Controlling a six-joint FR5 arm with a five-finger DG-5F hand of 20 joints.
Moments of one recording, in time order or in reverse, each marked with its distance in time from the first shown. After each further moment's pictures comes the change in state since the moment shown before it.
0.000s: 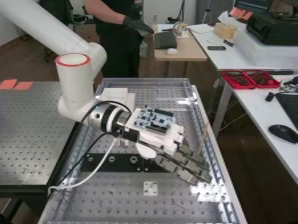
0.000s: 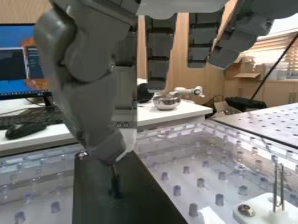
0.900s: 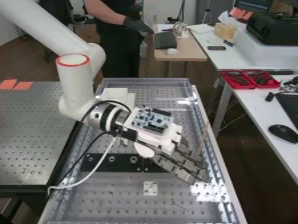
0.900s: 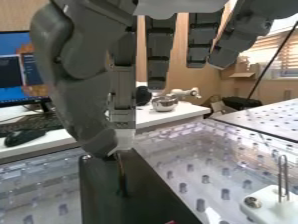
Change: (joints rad) arm 0.015 0.003 -0.022 0.033 0.038 0.033
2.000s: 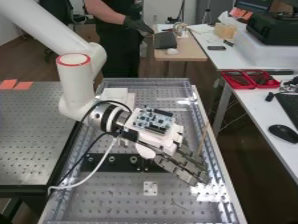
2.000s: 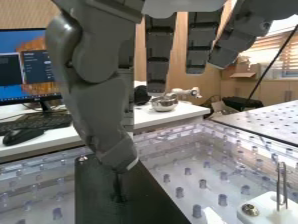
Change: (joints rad) arm -0.009 -0.003 0.017 -0.022 -0.013 -0.008
